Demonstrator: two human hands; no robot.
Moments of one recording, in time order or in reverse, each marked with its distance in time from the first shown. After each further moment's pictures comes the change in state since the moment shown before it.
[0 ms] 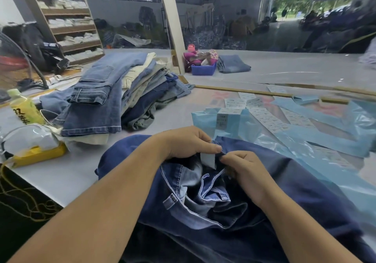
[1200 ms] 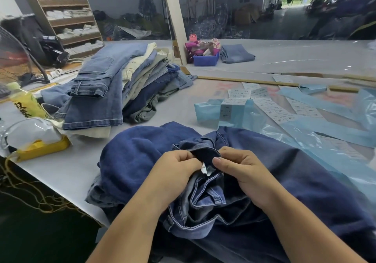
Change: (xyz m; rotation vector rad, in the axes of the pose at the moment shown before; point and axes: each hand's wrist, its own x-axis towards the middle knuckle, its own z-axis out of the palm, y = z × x) left_hand -0.057 -0.029 0.067 -0.509 0.494 -0.202; right_hand -0.016 -0.001 0.012 0.009 -0.173 -0.045
